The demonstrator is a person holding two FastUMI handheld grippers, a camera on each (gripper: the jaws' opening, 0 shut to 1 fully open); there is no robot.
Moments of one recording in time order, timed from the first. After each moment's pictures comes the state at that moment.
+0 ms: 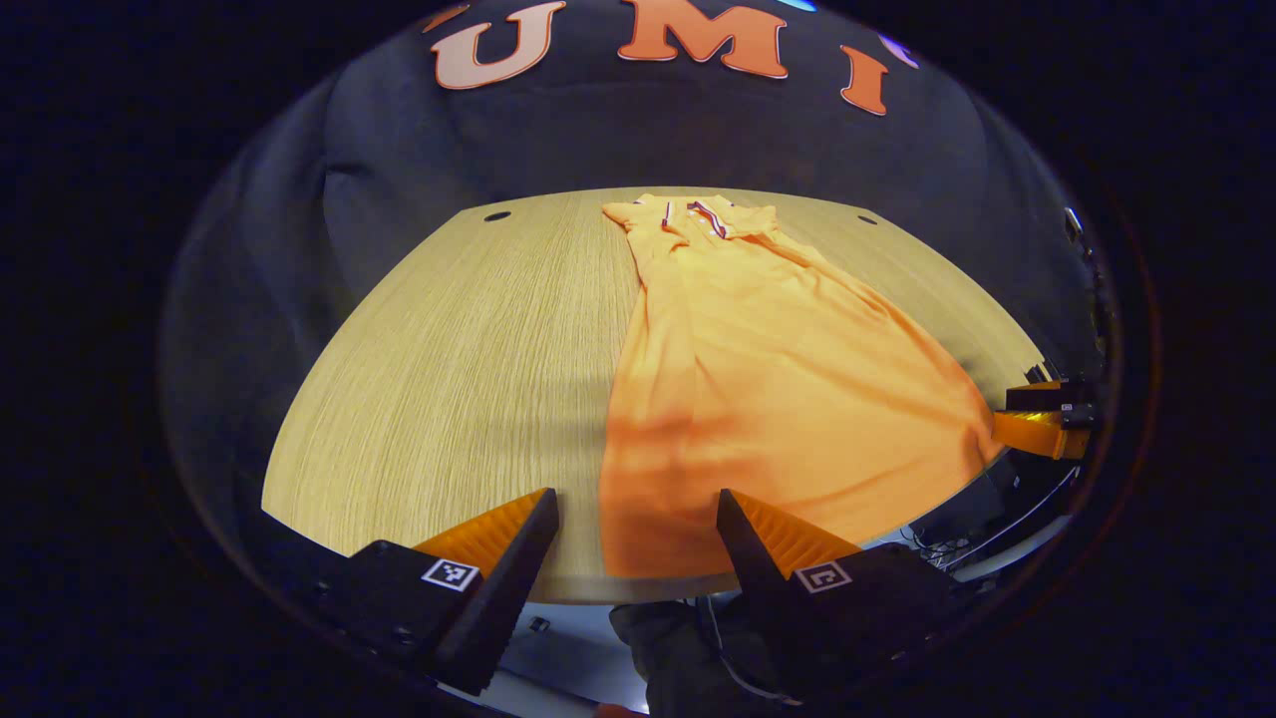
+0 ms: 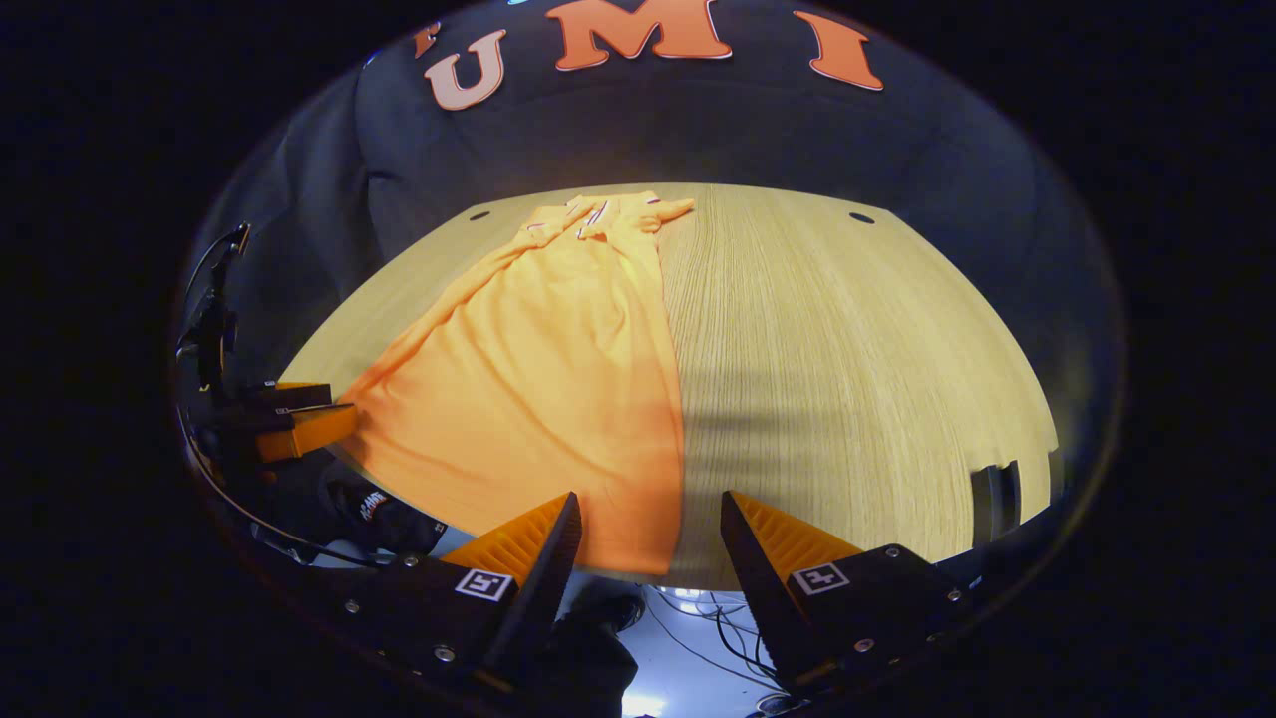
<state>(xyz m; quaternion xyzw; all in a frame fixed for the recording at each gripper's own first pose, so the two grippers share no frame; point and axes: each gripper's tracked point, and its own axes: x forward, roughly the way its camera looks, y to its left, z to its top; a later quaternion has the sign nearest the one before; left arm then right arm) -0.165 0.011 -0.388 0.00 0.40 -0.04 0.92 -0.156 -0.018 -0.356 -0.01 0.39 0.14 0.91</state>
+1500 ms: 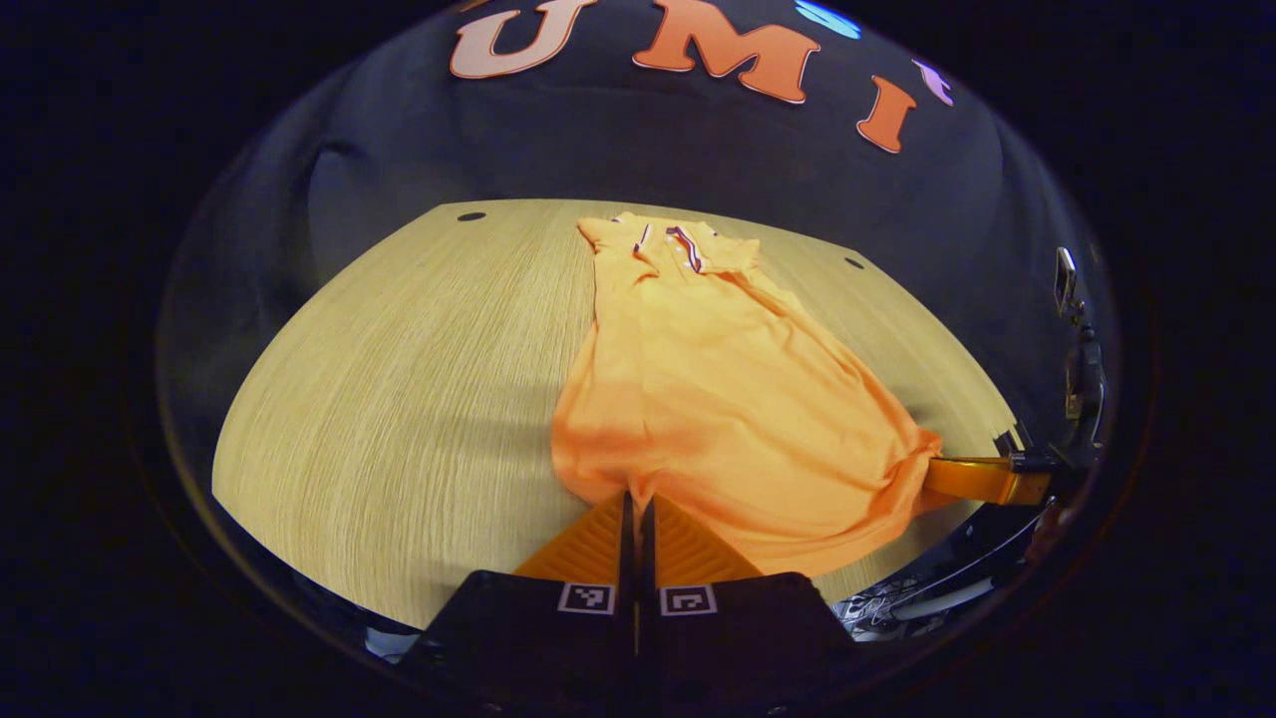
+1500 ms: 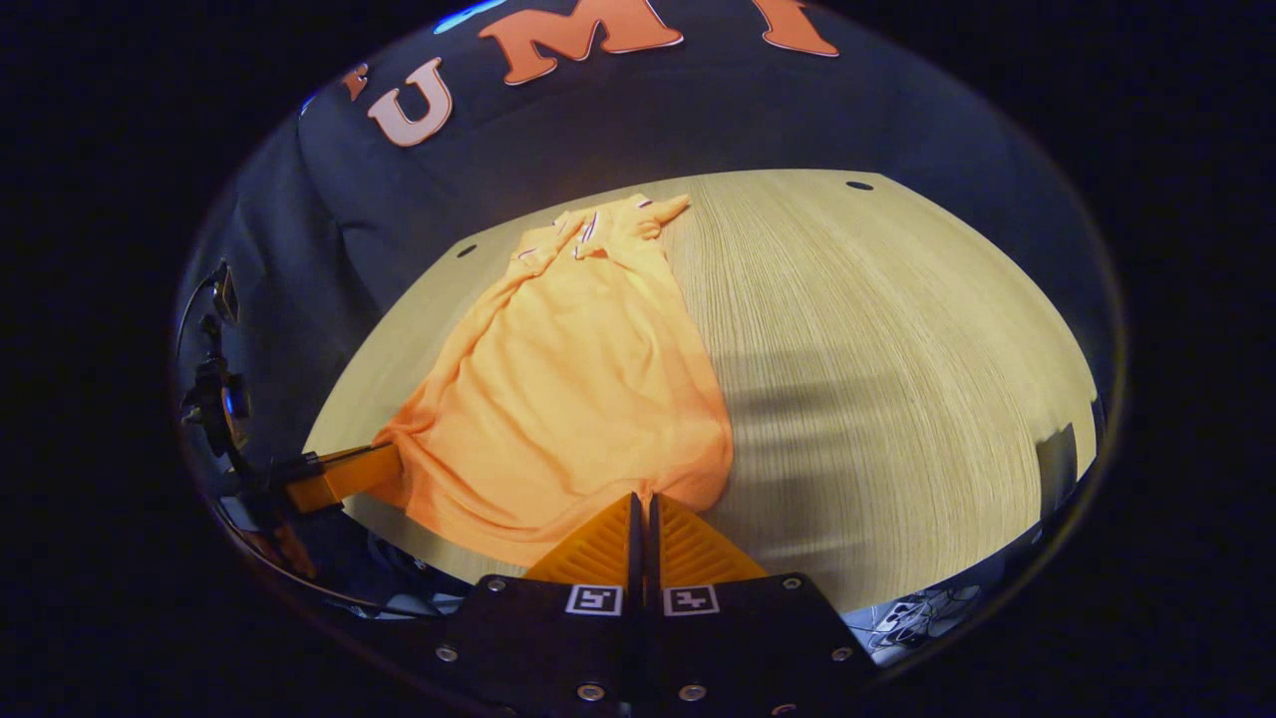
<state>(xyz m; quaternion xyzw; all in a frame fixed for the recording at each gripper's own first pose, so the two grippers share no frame) -0.114 -0.035 -0.359 -0.07 0.36 -0.07 0.93 -0.115 0.029 -0.336 0.11 0.39 0.14 0.91</state>
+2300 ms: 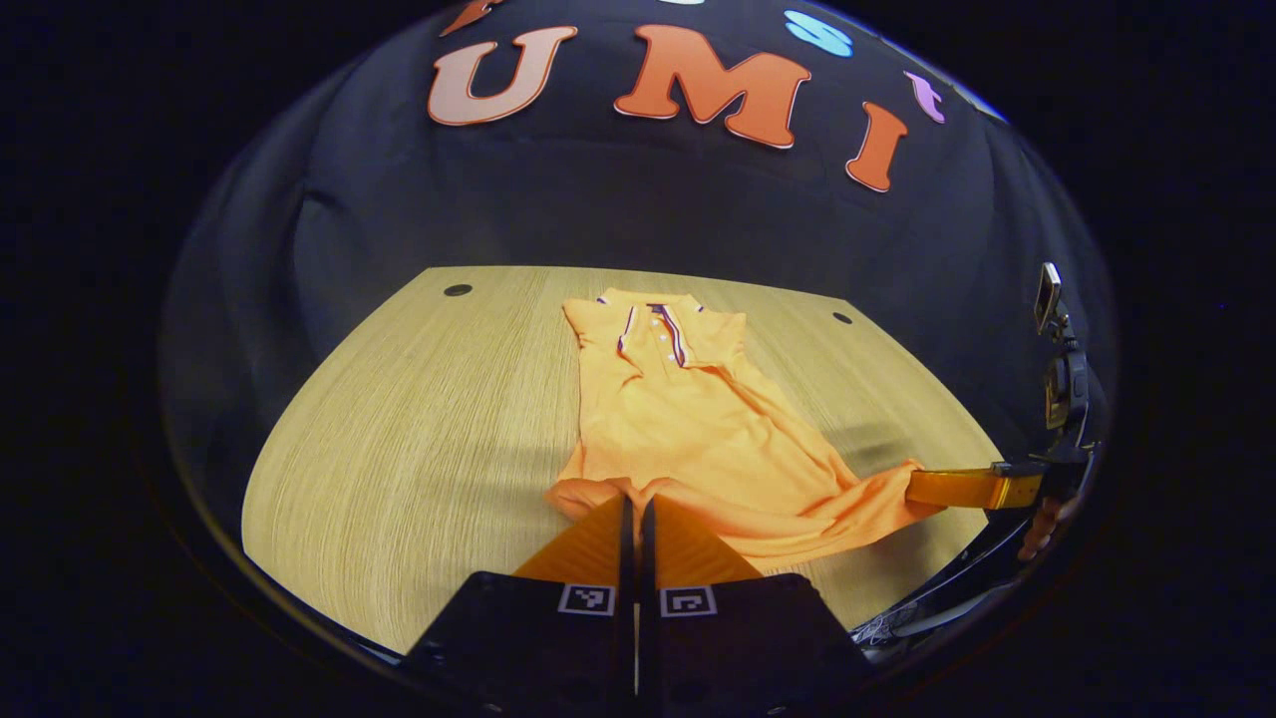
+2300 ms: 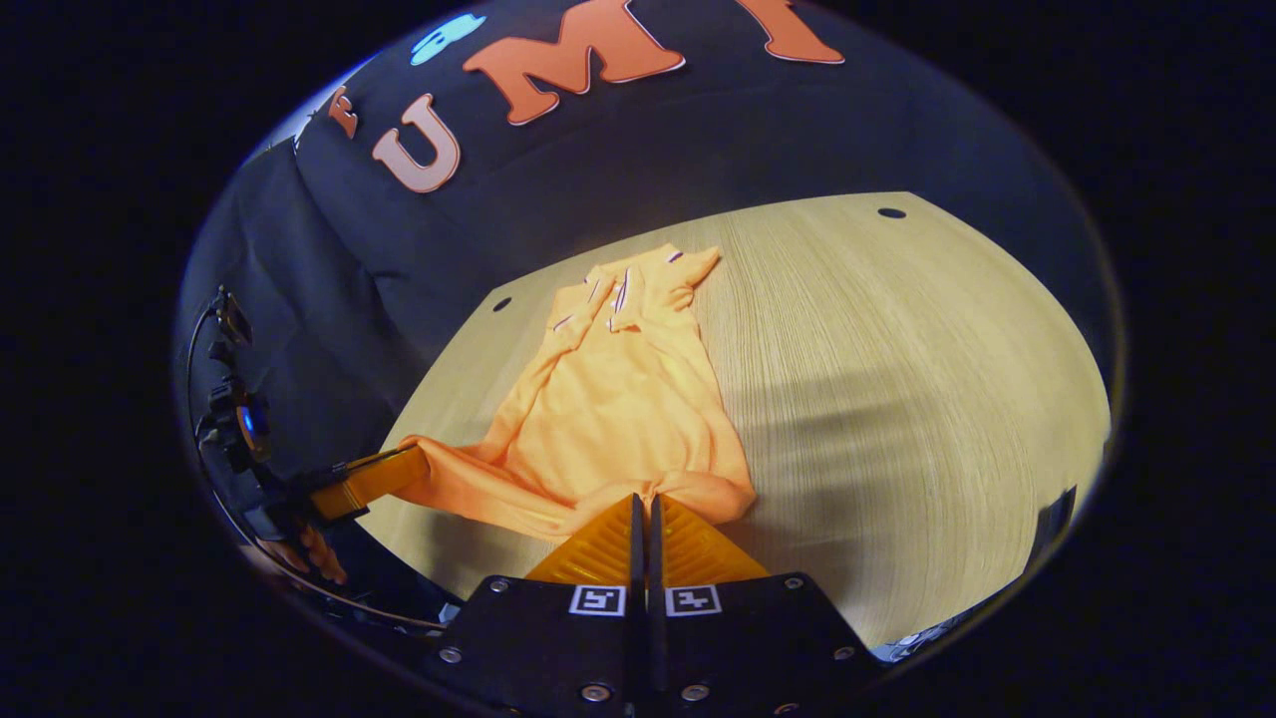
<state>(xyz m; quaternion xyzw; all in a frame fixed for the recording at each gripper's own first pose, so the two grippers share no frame) -0.047 -0.037 -0.282 -0.06 0.30 -0.08 0.95 -0.070 0.023 -0.268 0.15 0.35 0.18 0.91</state>
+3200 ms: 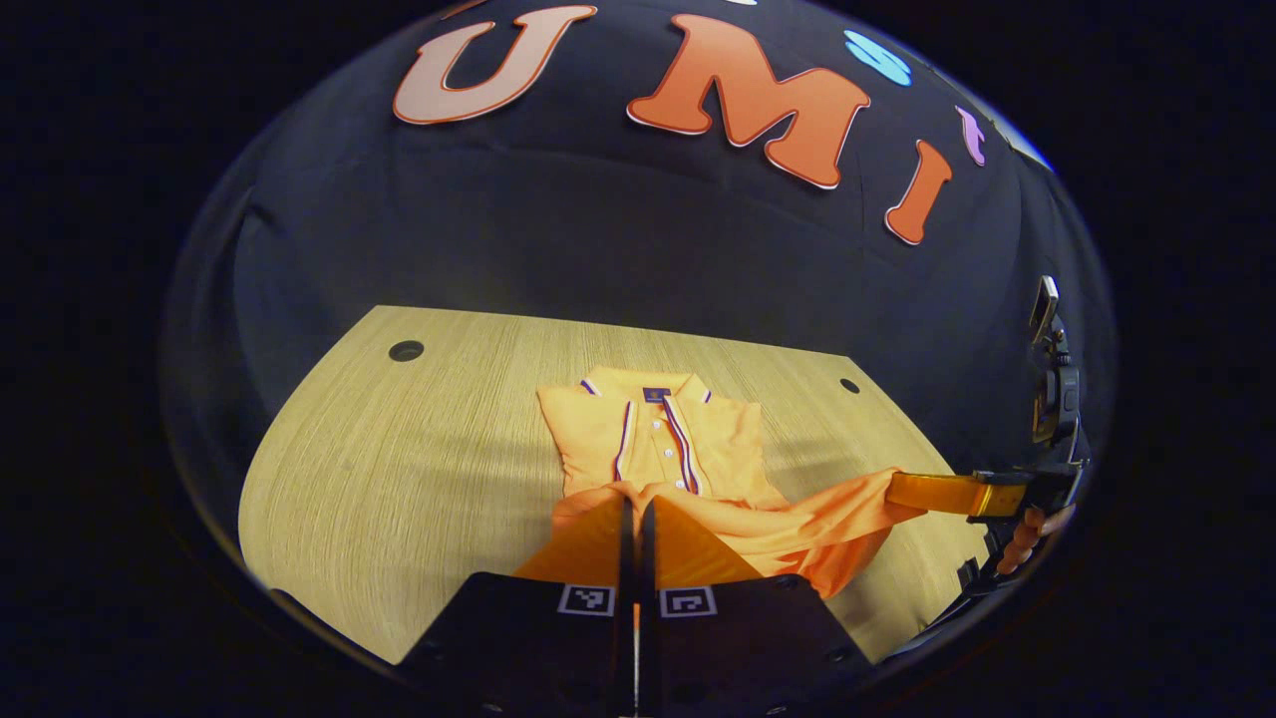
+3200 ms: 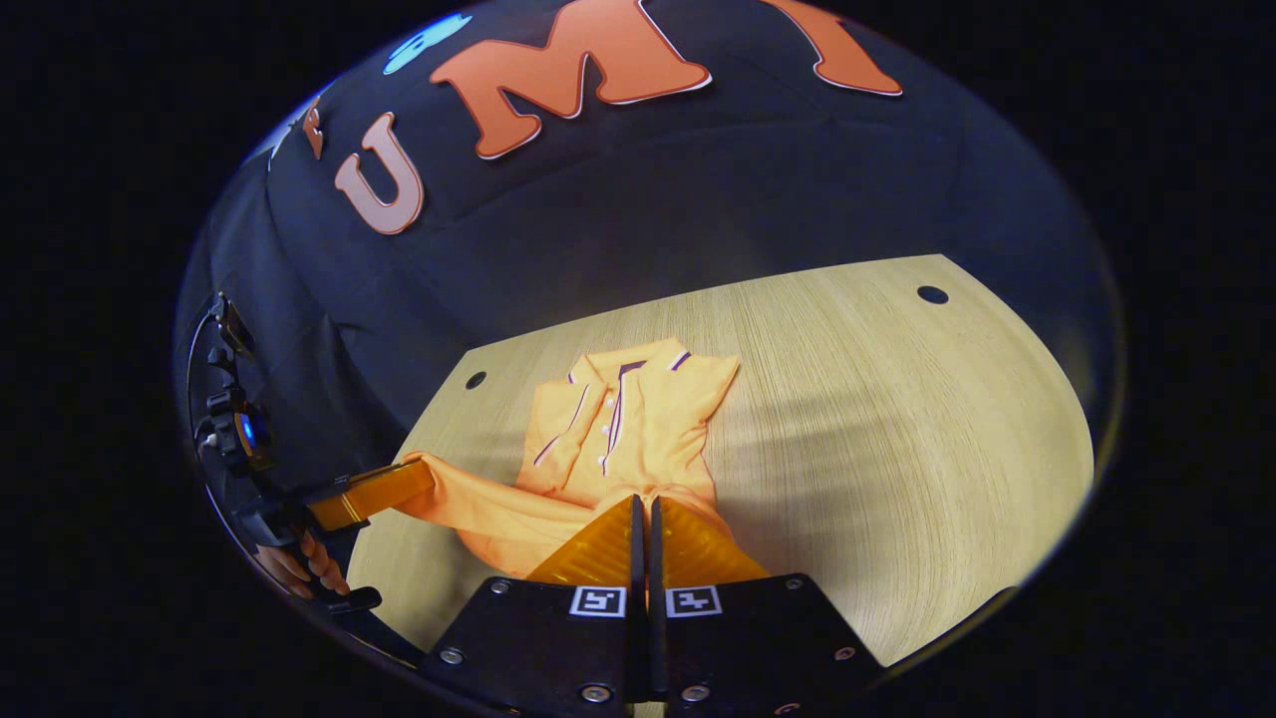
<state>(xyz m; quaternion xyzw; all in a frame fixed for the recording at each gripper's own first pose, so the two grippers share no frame) 0.141 -0.022 -0.244 -0.10 0.29 -0.12 0.94 0.108 0.055 -0.212 0.14 0.32 0.15 0.93</state>
